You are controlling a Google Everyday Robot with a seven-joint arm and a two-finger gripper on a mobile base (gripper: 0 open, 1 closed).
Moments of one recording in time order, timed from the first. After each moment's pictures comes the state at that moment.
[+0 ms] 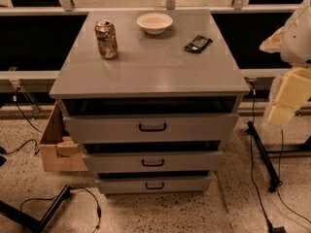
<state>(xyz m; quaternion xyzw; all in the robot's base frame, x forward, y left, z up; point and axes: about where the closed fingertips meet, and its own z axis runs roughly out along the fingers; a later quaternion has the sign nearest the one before) 0.438 -0.217 0.976 -0.60 0.78 -0.03 0.16</state>
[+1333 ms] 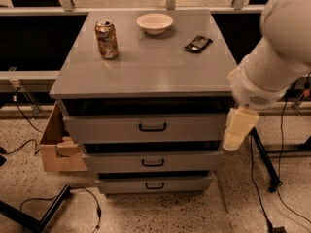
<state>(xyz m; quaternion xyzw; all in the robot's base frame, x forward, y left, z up) 0.478 -0.189 0.874 -0.61 0.77 -0.08 0.16</state>
